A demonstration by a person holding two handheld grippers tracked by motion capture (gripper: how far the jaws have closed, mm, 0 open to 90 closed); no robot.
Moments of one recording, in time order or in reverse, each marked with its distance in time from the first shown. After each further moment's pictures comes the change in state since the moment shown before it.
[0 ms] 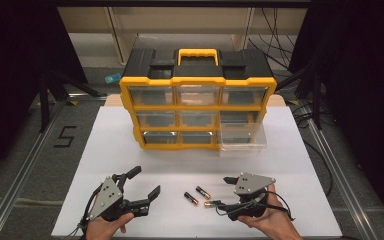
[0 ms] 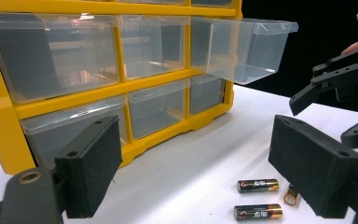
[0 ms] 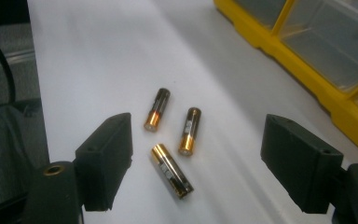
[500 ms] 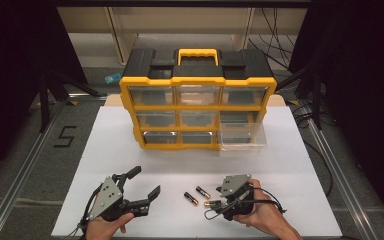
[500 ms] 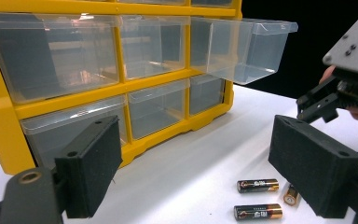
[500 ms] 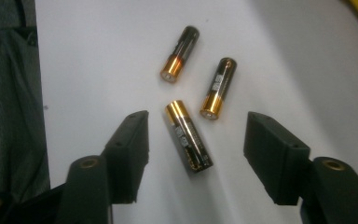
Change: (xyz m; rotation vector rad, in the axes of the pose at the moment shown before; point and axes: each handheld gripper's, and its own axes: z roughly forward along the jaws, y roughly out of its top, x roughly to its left) left arm 0.000 0.000 0.000 0.001 0.000 -0.001; right arm -0.003 -0.002 0.035 0.245 0.110 -0.105
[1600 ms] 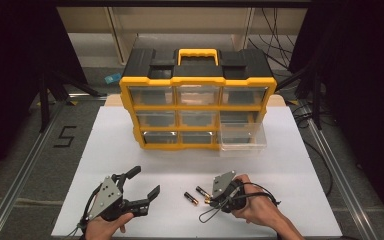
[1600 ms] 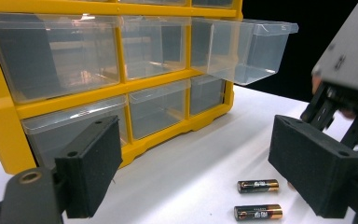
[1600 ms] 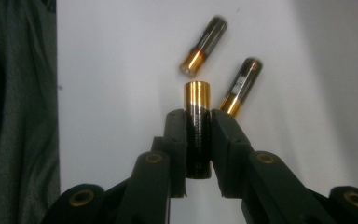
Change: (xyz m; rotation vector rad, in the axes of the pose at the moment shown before) left arm 0.001 0.001 -0.001 -0.001 0.000 0.000; right arm -0.004 0.020 0.003 0.125 0.086 -0.111
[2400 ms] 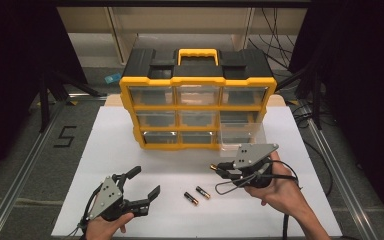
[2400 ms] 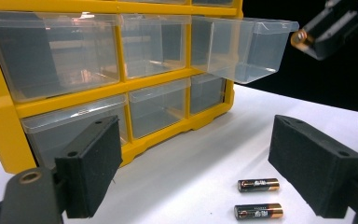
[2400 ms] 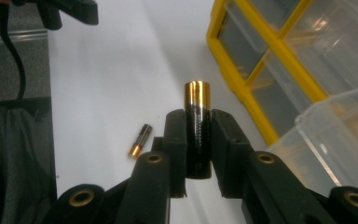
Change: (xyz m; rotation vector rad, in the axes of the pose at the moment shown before) left arm 0.000 -0.001 0.001 0.005 0.003 0.001; right arm -0.013 0.027 -0.107 -0.302 -0.195 0.085
